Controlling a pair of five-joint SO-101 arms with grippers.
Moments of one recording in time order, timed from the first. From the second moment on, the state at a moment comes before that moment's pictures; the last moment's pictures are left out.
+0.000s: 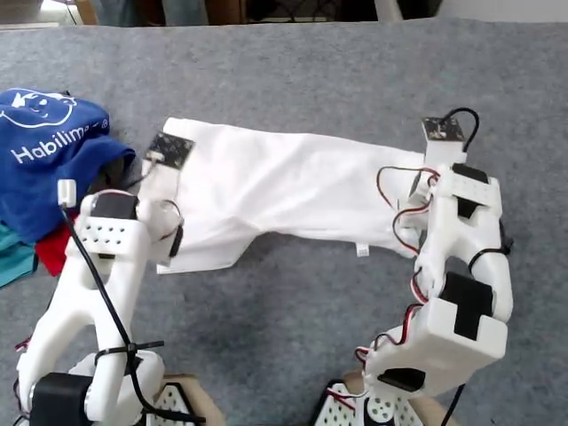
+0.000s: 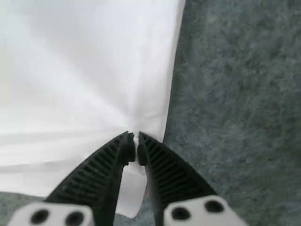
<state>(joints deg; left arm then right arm) -0.2 -27.1 45.1 68.4 -14.2 21.0 8.0 26.9 53.7 21.0</state>
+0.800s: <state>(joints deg) -1.3 -27.2 47.1 75.4 -14.3 17.6 5.4 31.1 54.1 26.6</state>
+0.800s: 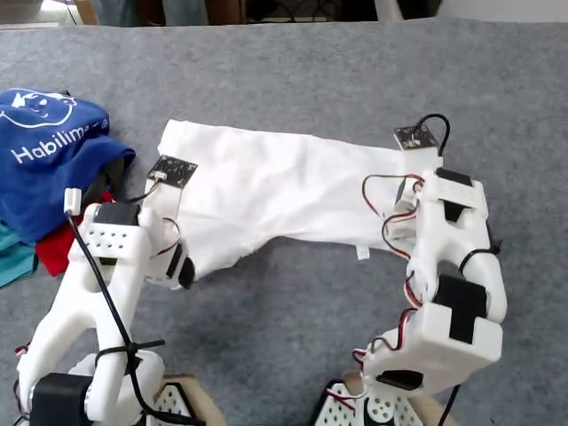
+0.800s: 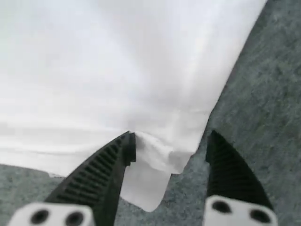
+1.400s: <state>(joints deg) -3.6 -10.2 13.7 66.9 -4.9 14.5 2.0 17.5 58.2 19.2</state>
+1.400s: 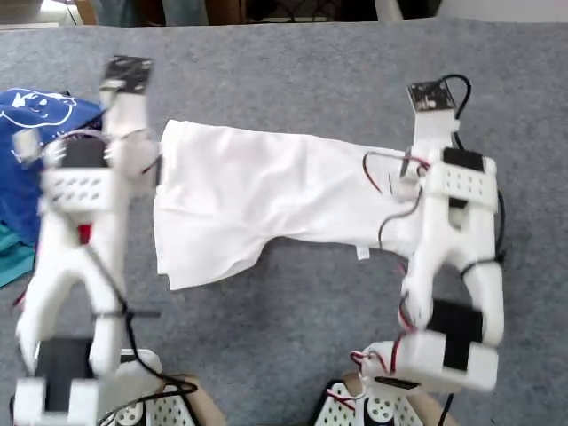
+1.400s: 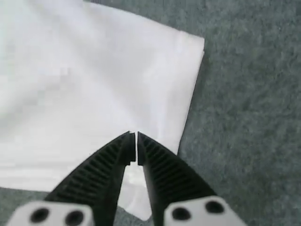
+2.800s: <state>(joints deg) -6.3 71.5 -91.8 80.1 3.6 18.5 53.1 -67.6 99.1 17.0</state>
